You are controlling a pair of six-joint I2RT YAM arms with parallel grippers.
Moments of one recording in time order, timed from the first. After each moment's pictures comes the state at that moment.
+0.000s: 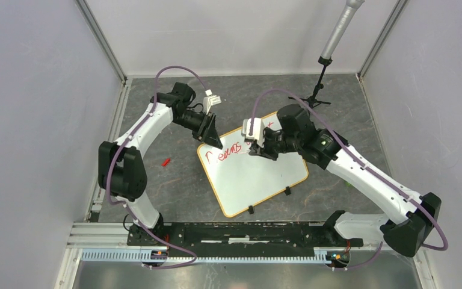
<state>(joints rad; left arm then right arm) -0.30 1.72 1.45 -1.02 0.97 0.30 0.72 1.22 1.21 -0.62 -0.44 -0.56</state>
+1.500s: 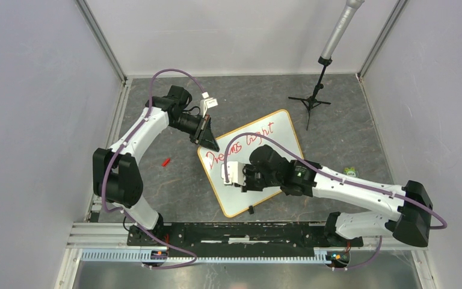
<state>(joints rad) -0.28 1.64 1.38 -1.03 1.01 0.30 1.11 1.22 0.94 -0.43 -0.16 -0.50</state>
